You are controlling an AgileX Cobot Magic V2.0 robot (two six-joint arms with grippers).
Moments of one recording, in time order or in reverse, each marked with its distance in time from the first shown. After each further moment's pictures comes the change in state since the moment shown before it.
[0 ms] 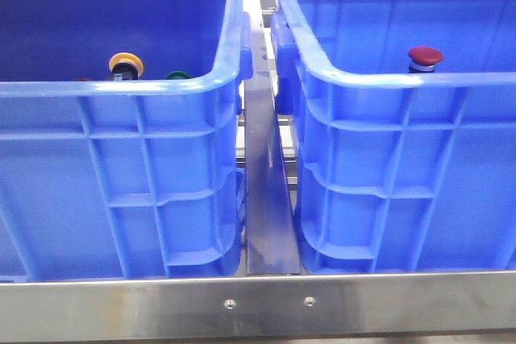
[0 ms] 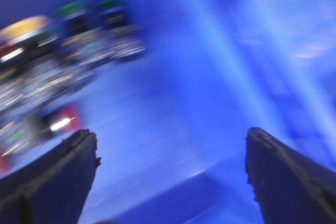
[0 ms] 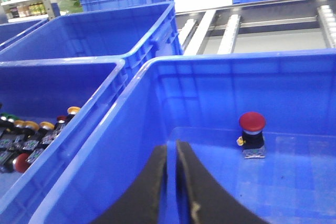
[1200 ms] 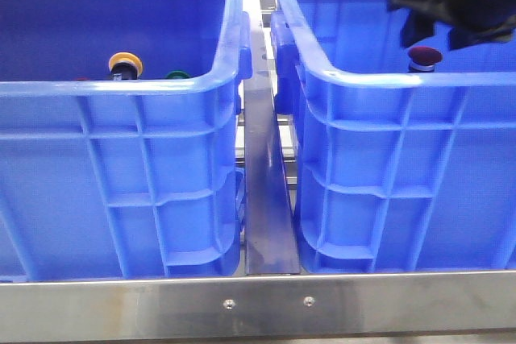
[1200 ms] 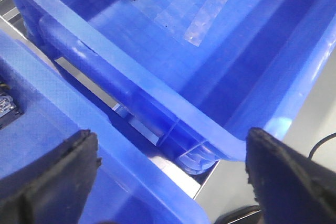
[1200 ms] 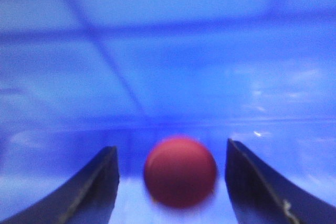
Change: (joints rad) left arm -0.303 -0.017 0.092 -0.093 -0.219 0.319; right arm 0.000 1.197 -0.604 0.008 -0.287 0.000
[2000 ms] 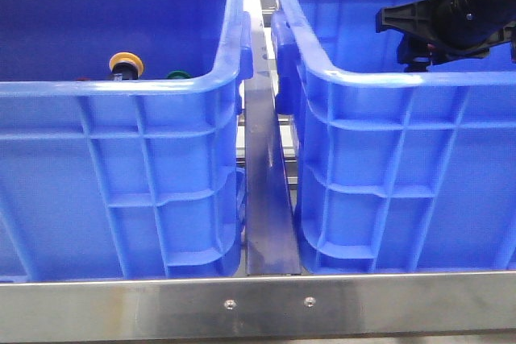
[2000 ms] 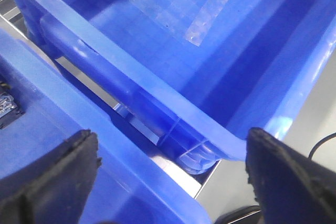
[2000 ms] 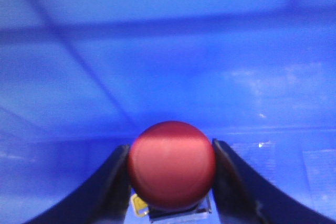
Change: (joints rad) left arm 0.000 0.000 0.000 0.000 0.000 0.000; right arm 0.000 0.166 -0.115 -0.002 -0.019 0.000
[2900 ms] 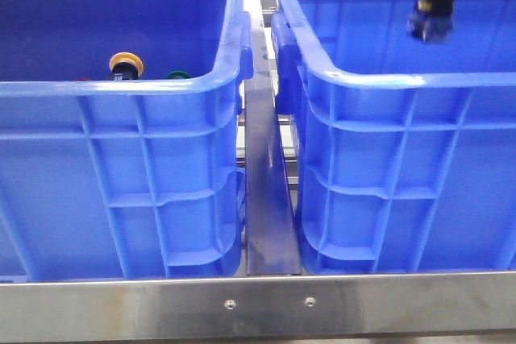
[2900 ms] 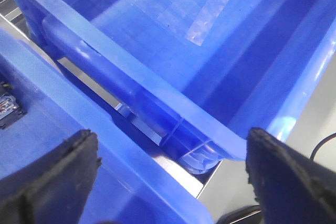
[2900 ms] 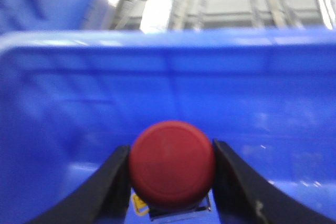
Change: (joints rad) left arm 0.000 0.000 0.000 0.007 0.000 0.000; right arm 0.000 -0.342 0.161 -0.041 0.103 0.002
